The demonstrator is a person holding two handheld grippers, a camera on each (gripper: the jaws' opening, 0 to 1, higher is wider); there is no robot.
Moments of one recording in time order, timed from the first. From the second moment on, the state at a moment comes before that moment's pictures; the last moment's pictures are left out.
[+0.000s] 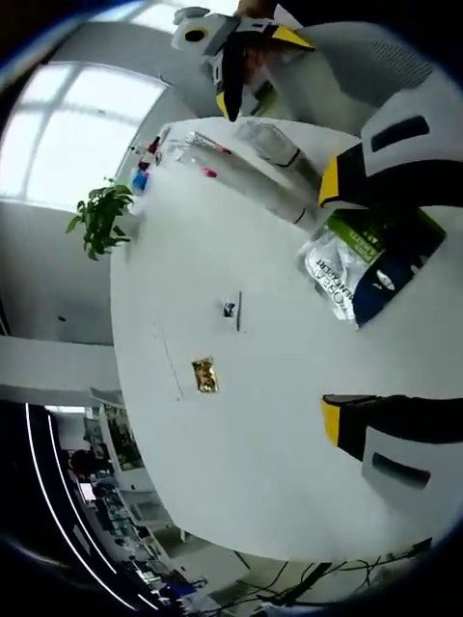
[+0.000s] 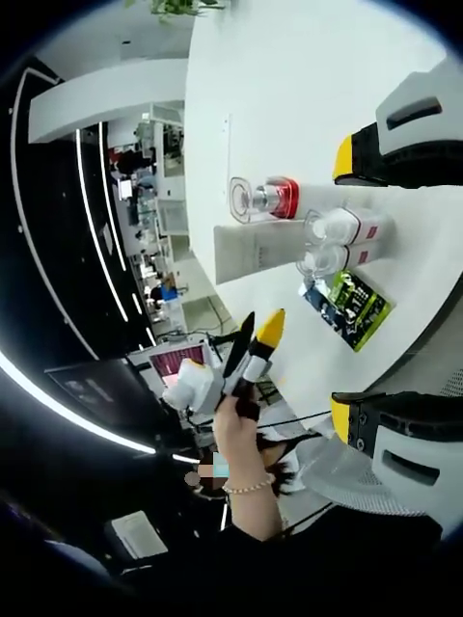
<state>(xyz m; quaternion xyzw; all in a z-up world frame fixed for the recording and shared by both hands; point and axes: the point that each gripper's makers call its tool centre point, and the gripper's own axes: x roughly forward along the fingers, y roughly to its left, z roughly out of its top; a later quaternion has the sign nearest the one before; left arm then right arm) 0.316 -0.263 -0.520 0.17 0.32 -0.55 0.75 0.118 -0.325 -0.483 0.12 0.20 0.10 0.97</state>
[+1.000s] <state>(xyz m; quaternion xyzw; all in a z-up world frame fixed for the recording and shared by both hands) 0.344 -0.398 -0.571 0.22 0.35 -0.58 0.70 0.112 -0.331 -0.489 0.14 0.21 0.07 0.96</state>
